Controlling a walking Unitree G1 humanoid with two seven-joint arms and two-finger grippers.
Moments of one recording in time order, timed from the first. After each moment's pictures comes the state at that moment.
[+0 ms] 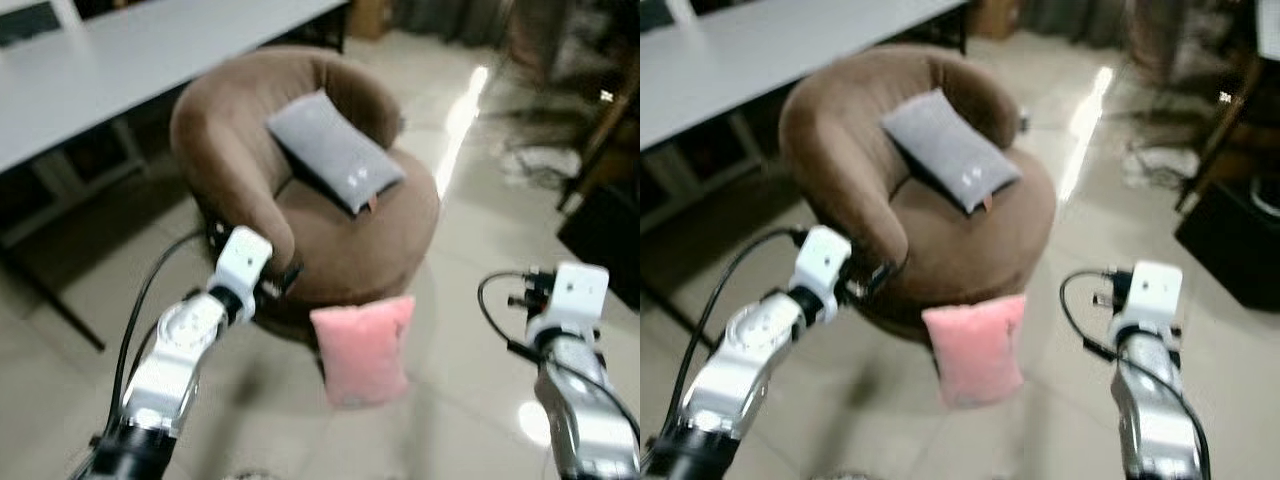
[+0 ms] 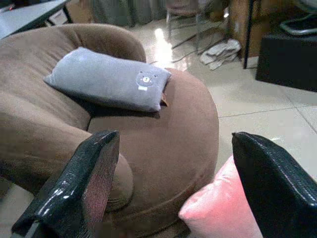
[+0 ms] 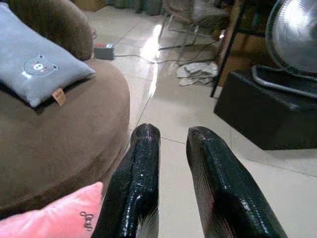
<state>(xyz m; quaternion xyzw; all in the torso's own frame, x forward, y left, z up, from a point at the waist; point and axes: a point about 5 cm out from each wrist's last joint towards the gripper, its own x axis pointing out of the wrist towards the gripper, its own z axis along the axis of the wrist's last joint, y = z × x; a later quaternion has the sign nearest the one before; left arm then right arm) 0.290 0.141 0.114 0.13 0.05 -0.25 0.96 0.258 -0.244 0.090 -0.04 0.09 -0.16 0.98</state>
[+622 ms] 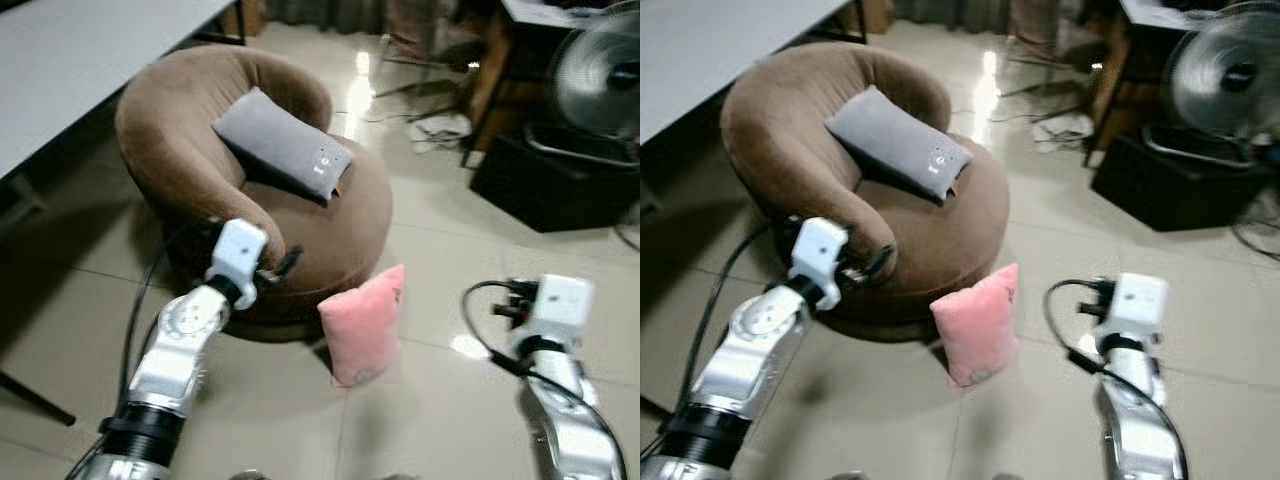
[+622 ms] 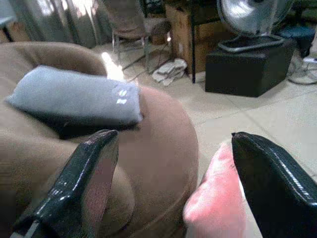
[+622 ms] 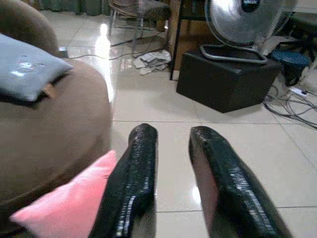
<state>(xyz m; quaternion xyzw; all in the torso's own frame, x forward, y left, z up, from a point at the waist) 0.305 0.147 0.107 0.11 0.03 -0.23 0.97 0.247 -0.225 0.077 -0.02 0.09 -0.14 0.99</state>
